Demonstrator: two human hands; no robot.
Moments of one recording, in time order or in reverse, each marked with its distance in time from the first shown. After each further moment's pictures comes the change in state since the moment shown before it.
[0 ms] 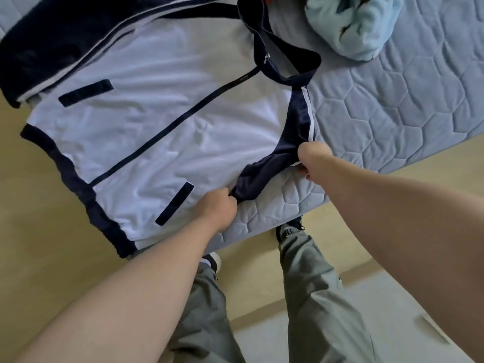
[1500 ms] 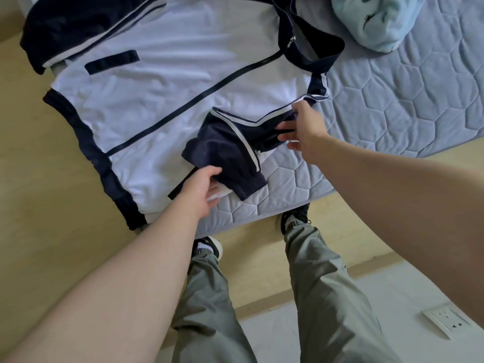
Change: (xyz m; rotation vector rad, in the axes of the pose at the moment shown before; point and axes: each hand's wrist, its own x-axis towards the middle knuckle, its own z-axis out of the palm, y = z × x) left_hand -0.033 -0.043 -0.024 -1.328 0.006 -0.530; right_hand -0.059 -0.036 0.034 0.481 -0.091 -0.138
